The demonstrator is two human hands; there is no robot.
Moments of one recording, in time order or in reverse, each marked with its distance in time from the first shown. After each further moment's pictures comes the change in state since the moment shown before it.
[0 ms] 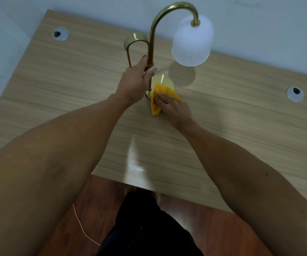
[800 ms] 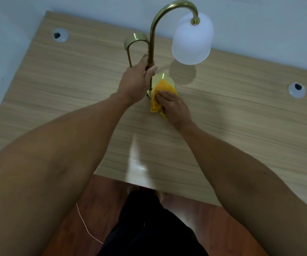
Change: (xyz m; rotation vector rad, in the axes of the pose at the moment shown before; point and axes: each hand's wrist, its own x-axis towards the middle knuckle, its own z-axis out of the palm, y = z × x) left_hand -0.001 0.005 -0.004 0.021 -0.030 -0.024; right_hand 0.001 -0.010 0.005 0.247 0.083 0.188
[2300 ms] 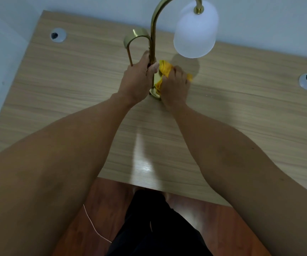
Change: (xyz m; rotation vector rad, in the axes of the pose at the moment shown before) left_hand 0.004 -0.003 0.004 0.031 -0.027 -0.005; right_hand 0.069 -0.004 0.031 -0.106 0.069 0.644
